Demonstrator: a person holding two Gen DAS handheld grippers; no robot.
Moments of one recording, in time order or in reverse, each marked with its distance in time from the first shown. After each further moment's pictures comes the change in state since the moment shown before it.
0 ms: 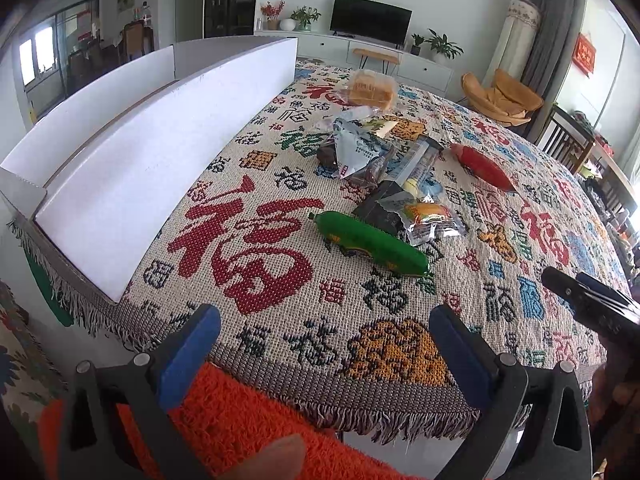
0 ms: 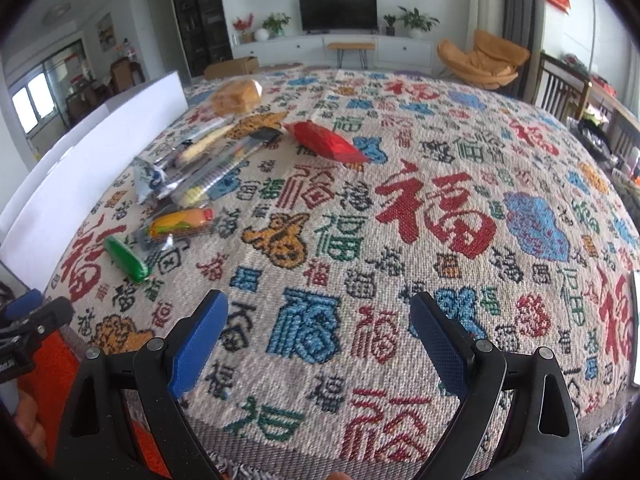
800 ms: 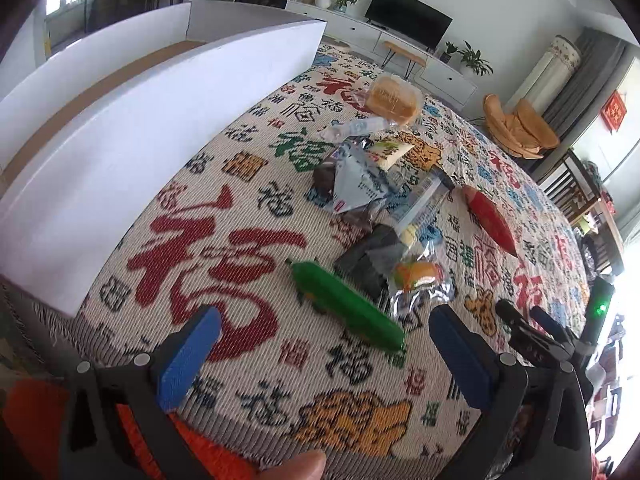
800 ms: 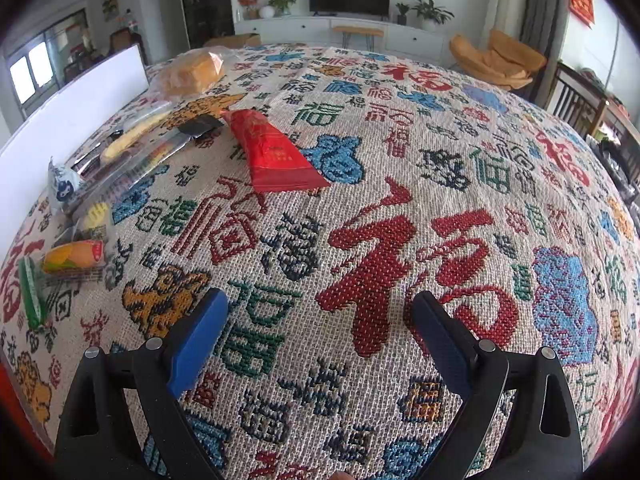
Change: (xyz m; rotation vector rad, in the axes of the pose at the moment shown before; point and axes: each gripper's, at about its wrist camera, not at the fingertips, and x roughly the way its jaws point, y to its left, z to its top) left arm 0.039 -0.008 0.059 -0.191 0.081 -0.029; right arm 0.082 -0.036 0.041 -0.092 0.041 -0.028
